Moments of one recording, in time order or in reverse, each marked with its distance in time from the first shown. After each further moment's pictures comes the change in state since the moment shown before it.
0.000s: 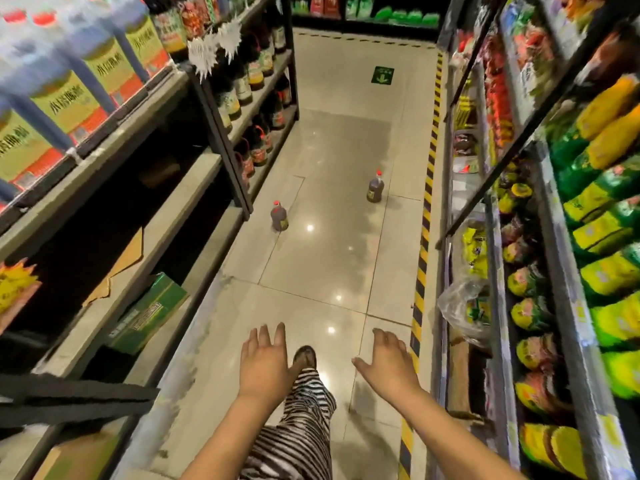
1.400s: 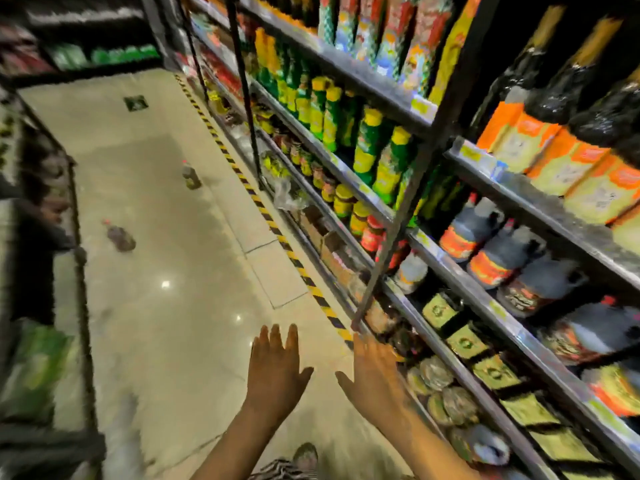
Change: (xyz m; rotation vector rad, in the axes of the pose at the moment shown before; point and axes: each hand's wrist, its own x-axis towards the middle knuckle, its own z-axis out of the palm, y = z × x) left_hand -0.461 -0.156 0.114 0.338 0.051 0.929; right_hand -0.581 -0.046 0.299 0.096 0.406 0.555
